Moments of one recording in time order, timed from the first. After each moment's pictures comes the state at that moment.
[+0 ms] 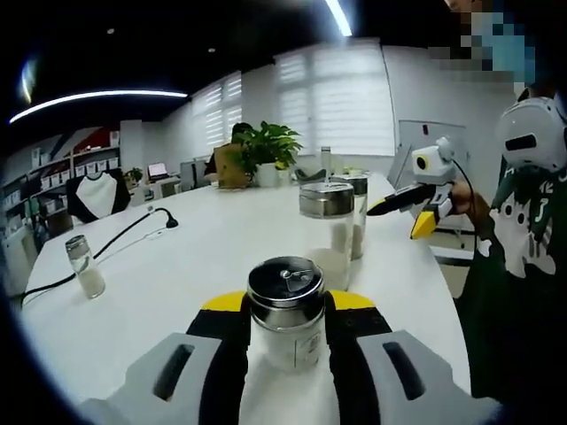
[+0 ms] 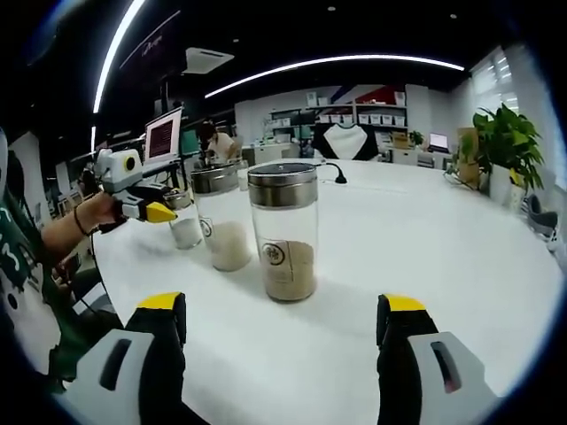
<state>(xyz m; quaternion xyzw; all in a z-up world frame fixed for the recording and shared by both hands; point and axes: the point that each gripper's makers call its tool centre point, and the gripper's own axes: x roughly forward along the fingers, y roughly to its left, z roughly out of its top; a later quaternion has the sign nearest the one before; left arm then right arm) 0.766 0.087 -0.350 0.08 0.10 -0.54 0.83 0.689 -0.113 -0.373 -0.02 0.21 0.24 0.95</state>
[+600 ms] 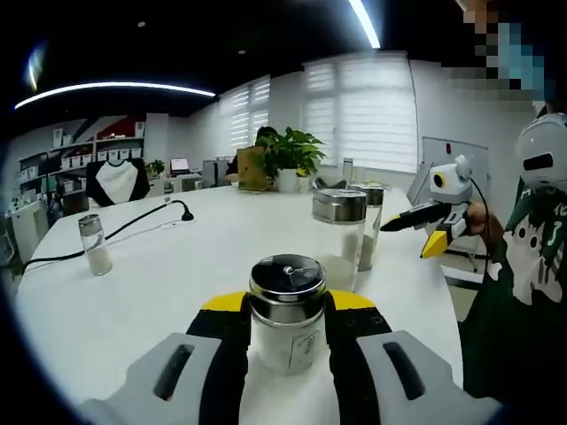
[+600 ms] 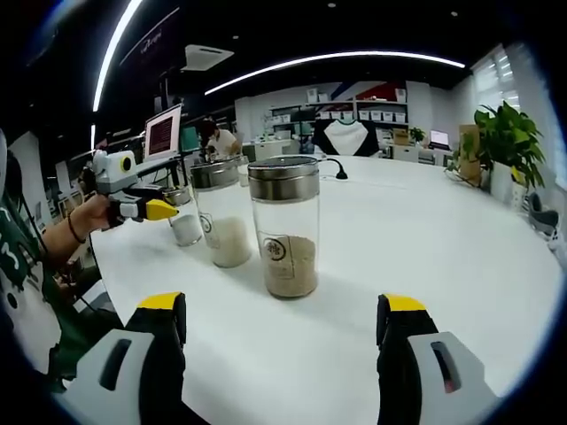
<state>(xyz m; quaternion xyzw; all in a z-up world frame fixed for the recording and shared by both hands) 0.766 0.089 -0.352 0.04 0.10 -0.50 0.86 0.689 -0.111 -0.376 -0.02 0.21 0.24 0.95</state>
